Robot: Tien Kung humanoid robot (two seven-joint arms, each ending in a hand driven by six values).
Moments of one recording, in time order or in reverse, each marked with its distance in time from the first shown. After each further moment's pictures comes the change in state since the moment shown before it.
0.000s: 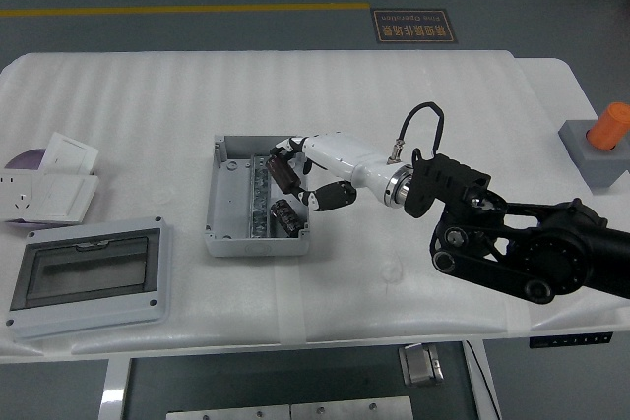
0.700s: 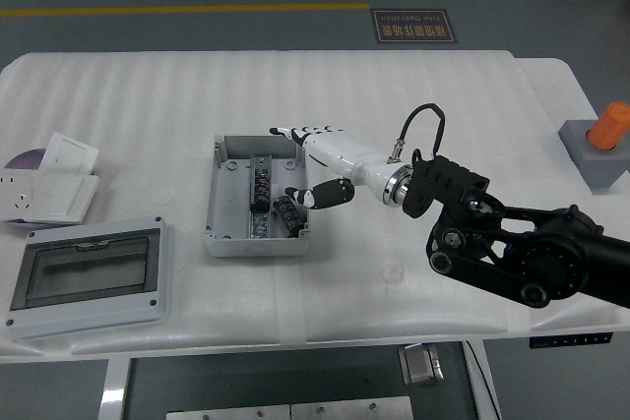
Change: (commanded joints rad) left arm 0.015 -0.005 -0.004 0.002 0.010 -0.006 0.004; right arm -0.073 -0.025 0.114 0.022 -0.046 0.004 -0.012
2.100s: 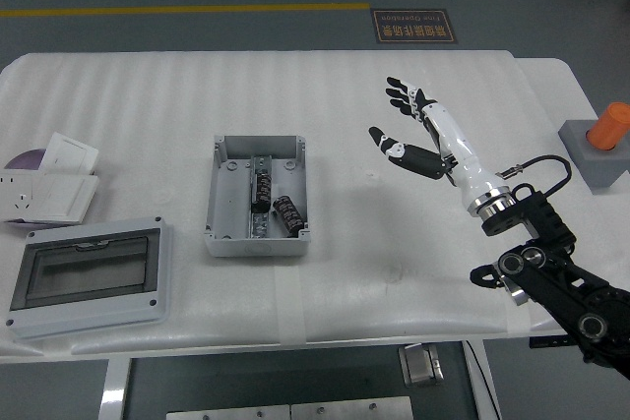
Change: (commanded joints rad) left arm 0.038 -0.003 0.061 -0.005 -0.048 -0.001 -0.006; right arm -0.493 0.024 0.561 0.027 0.380 -0.131 0.386
